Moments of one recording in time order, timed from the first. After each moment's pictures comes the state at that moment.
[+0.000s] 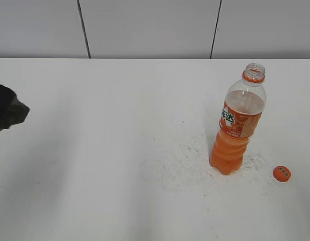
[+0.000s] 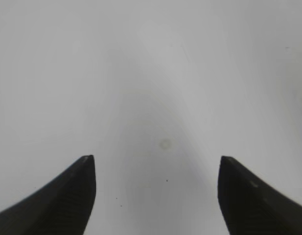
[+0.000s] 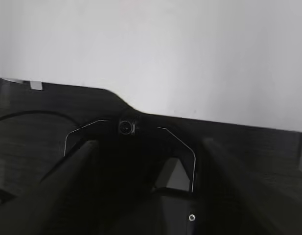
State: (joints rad) left arm -0.72 1.11 -0.79 0.50 0.79 -0.47; right arm 0.13 0.58 -0.51 0.26 1.15 -0.02
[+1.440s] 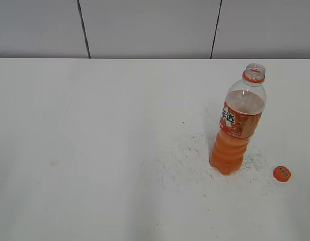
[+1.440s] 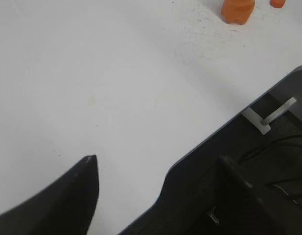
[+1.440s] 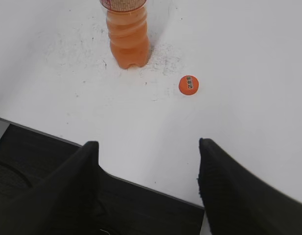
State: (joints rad) left arm -0.72 0.21 -0.53 0.01 1.06 0.03; right arm 0.13 0.09 -0.45 0.21 1.10 -0.24
